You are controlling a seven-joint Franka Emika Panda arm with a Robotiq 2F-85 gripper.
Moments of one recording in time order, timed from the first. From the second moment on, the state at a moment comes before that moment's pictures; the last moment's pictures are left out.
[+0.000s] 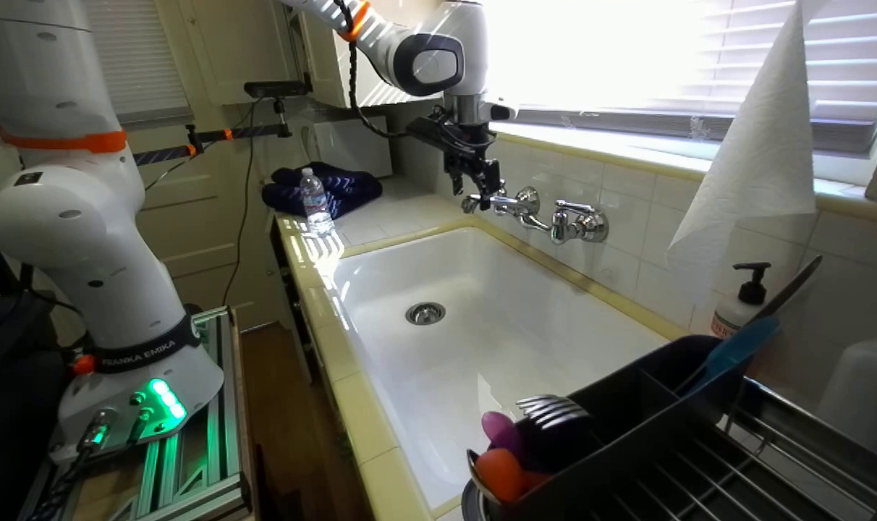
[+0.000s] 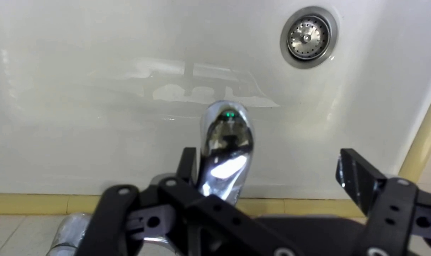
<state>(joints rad) -0.04 0.11 0.00 -2.10 0.14 2.29 -0.22</state>
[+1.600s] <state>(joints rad) 0.00 -0.03 0.00 -2.15 -0.10 2.28 0.17</state>
